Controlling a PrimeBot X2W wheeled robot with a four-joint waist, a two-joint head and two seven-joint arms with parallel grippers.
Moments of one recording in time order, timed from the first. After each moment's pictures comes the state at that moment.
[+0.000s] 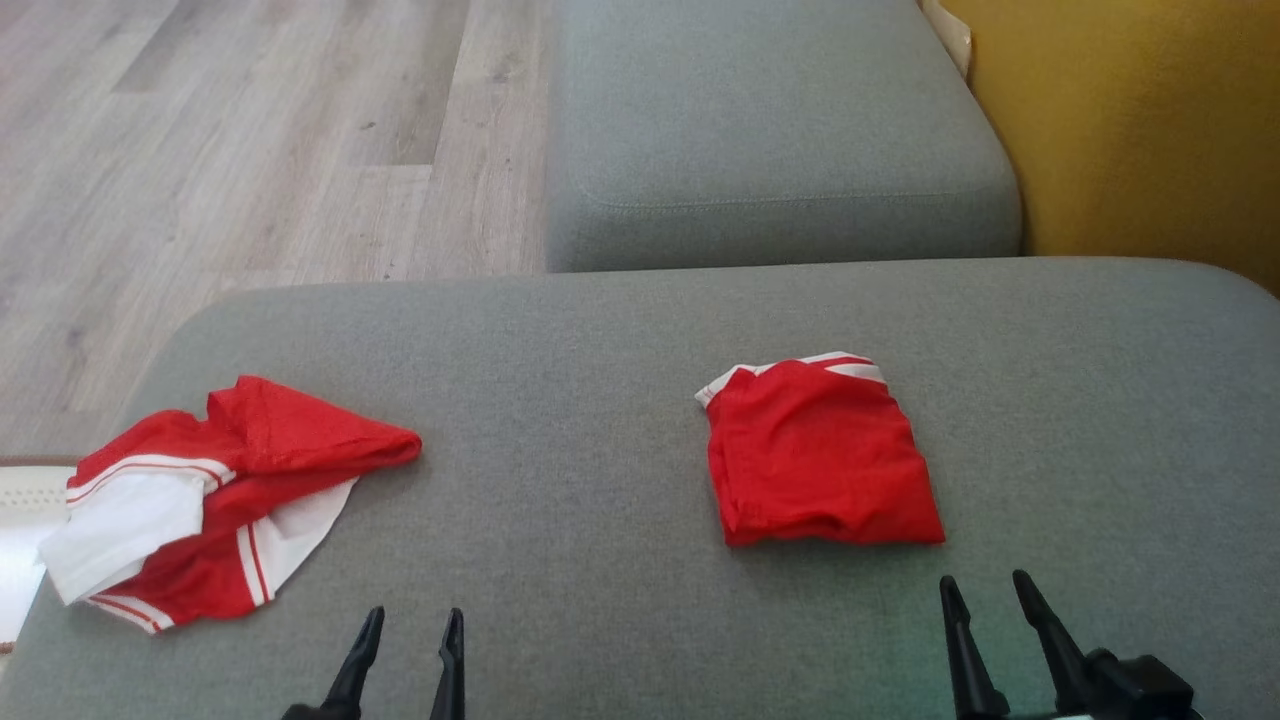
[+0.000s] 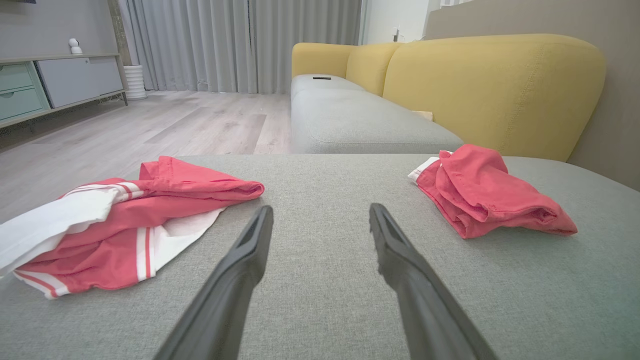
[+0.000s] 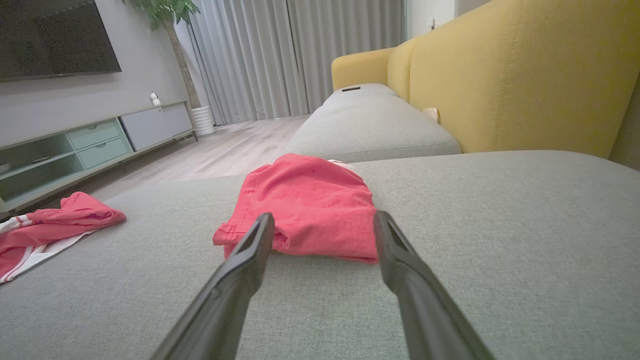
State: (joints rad) left arm 0.32 0.06 -0.22 0.05 -0.10 0.04 -0.25; right arm 0.22 -0.04 0.09 0.24 0.17 0.12 -0.25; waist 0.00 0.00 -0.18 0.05
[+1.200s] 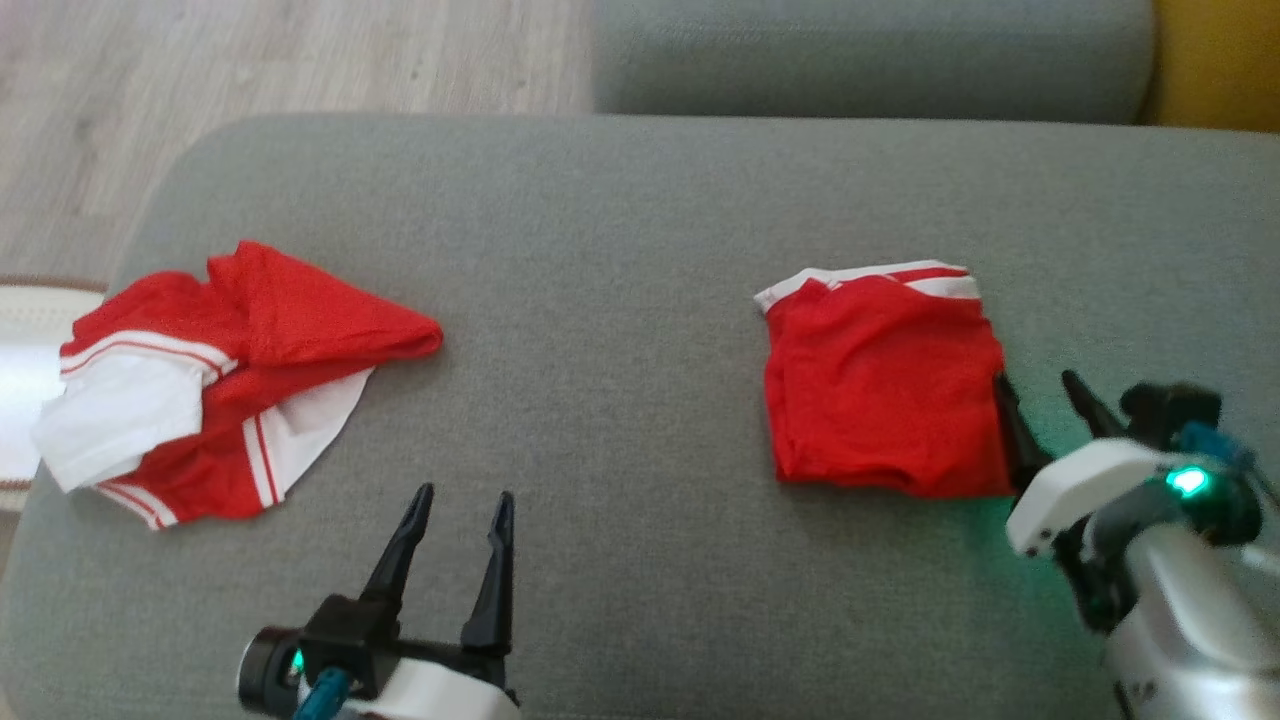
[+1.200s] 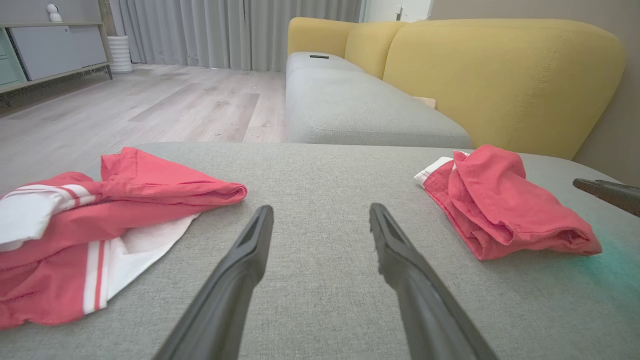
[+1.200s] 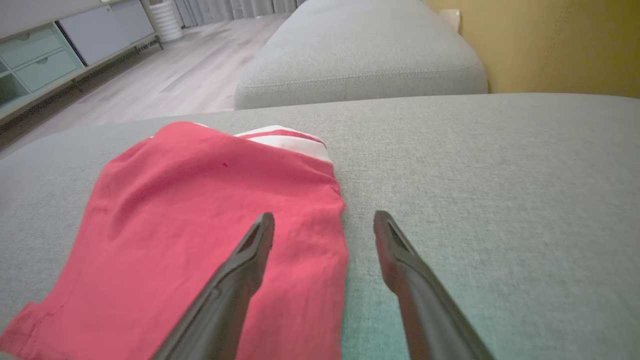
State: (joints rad) left arm 0.15 0.06 -0.30 0.04 -0.12 0.04 -0.25; right arm -0.32 -0.18 0.11 0.70 0.28 0.12 -0.10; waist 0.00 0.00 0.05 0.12
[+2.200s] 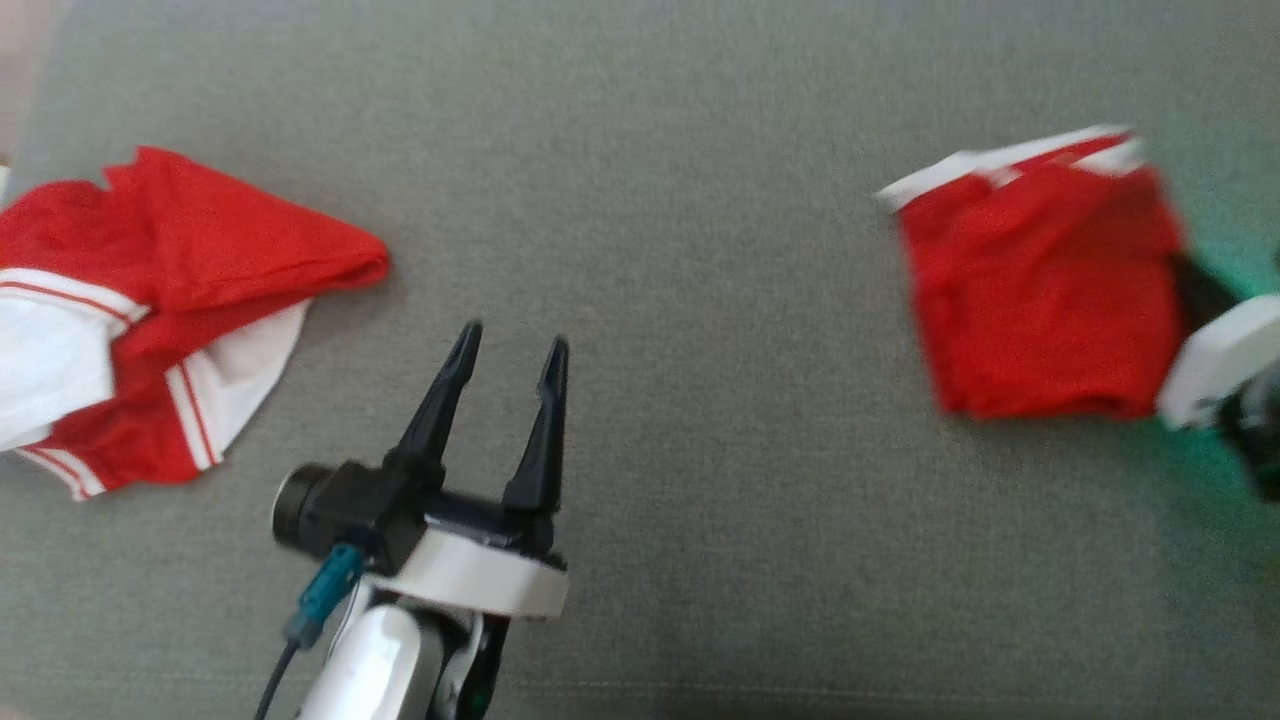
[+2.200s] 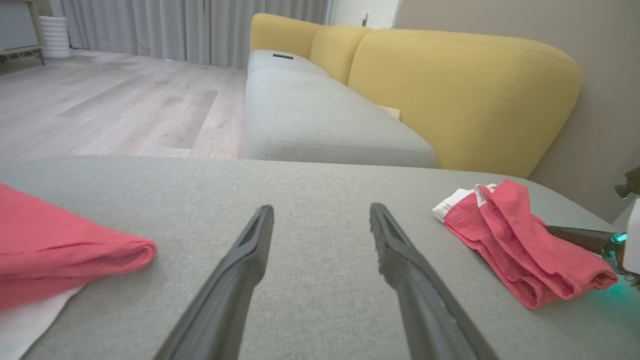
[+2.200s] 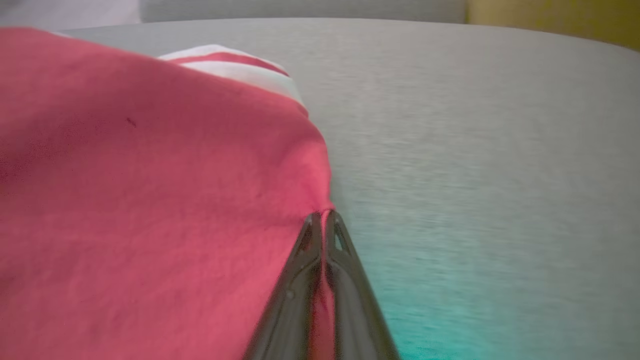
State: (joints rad) left arm -0.09 0.05 -0.40 -0.01 -0.21 0.04 -0.25; right arm -0.61 -0.50 0.40 0.85 0.59 0.12 0.02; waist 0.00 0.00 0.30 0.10
